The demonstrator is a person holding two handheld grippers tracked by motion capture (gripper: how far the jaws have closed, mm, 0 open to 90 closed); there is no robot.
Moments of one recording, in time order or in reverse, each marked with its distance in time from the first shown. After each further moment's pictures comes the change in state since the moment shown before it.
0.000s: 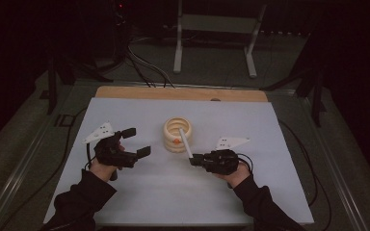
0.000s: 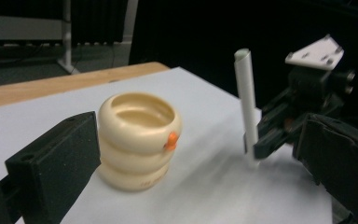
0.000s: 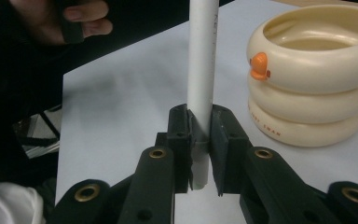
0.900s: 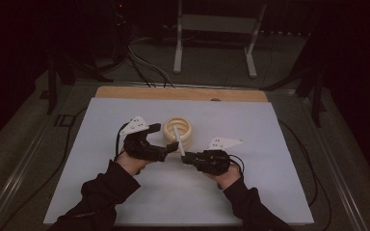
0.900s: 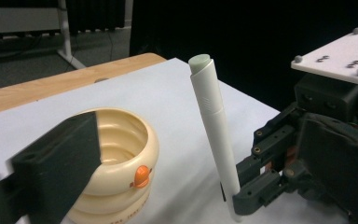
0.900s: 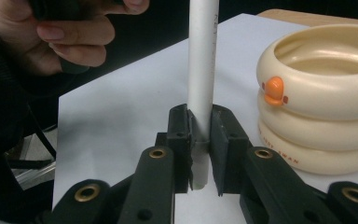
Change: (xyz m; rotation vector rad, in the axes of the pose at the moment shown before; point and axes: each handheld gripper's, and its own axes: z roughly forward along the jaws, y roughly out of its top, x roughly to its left) left arm -0.033 0.020 0.062 0.093 0.032 0.047; right arm 0.012 0.005 0.020 -0.067 -0.027 0.020
